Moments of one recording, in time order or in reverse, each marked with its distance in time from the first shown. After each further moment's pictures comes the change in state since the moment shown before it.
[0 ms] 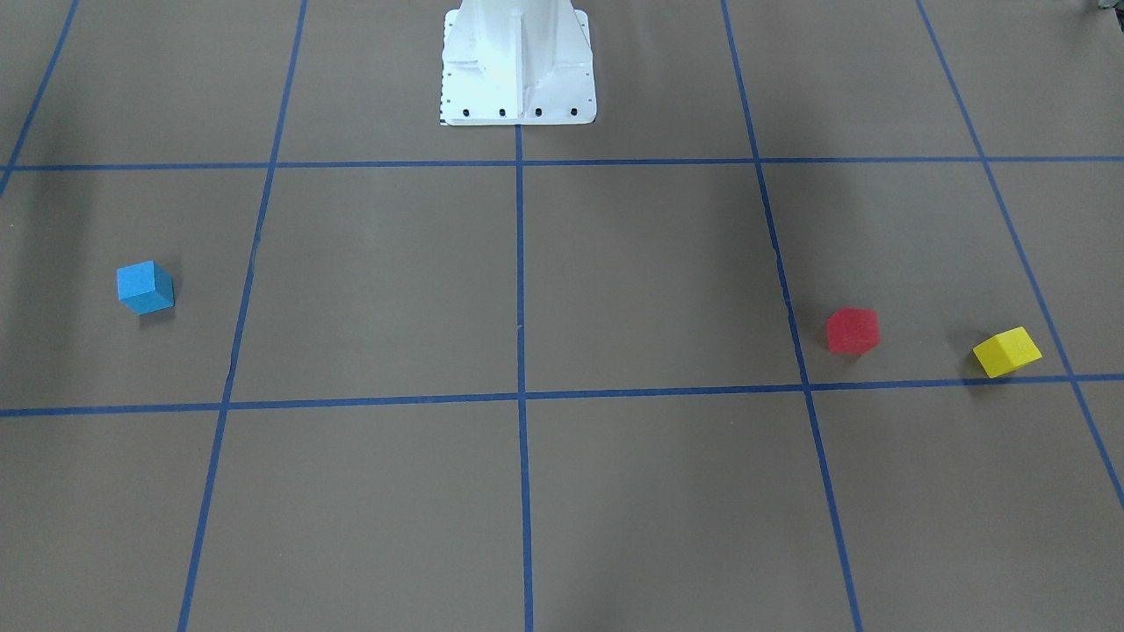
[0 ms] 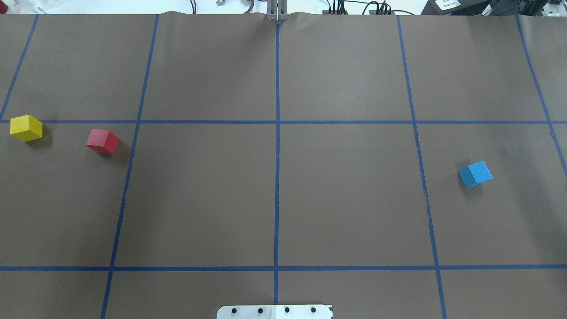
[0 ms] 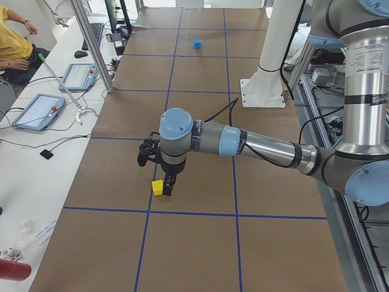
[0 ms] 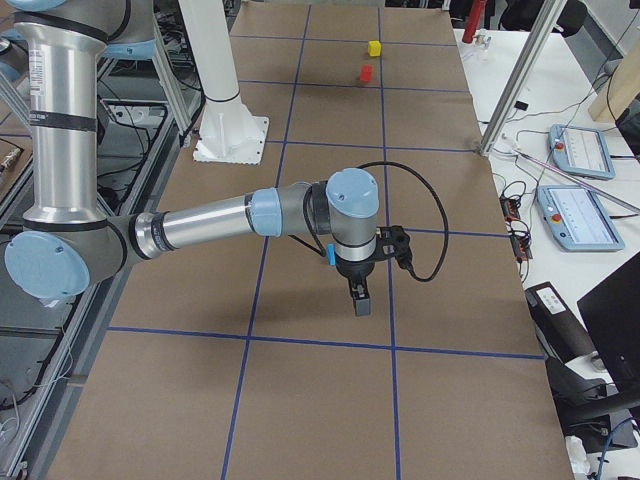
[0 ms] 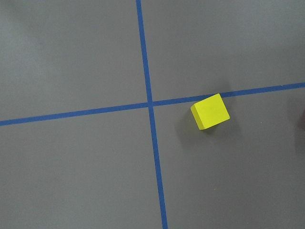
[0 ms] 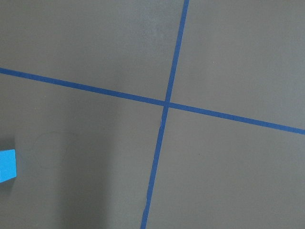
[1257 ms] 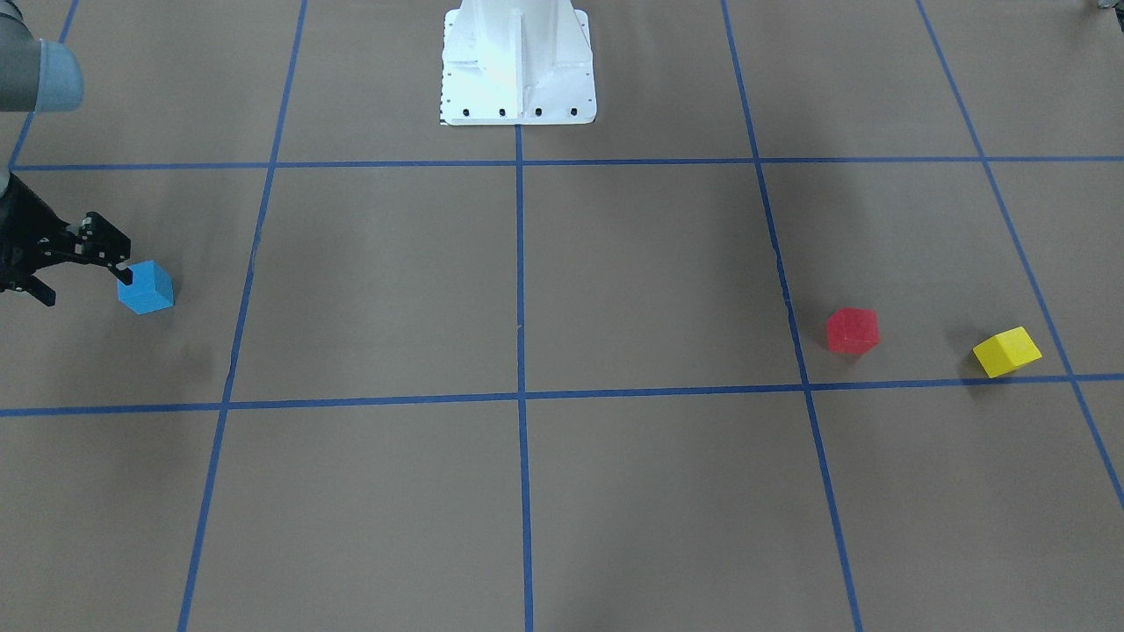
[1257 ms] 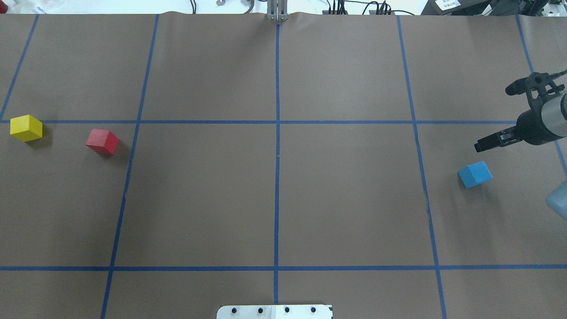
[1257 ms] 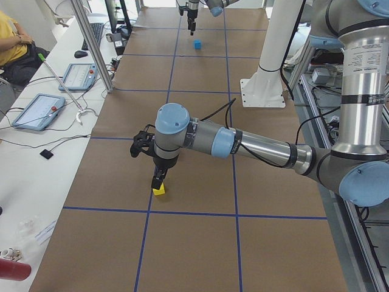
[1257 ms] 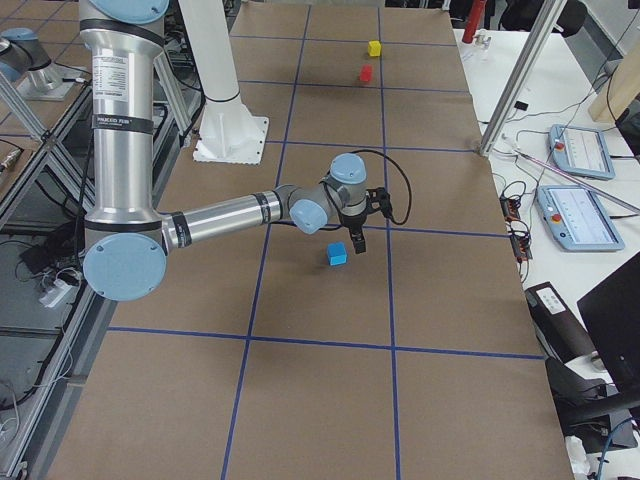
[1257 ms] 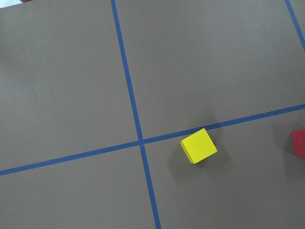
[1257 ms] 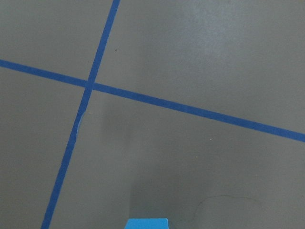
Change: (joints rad) left arm 0.007 -0.009 0.030 -0.128 -0.004 -0.013; right arm -0.629 0.025 -0.098 0.621 -0.142 0.724
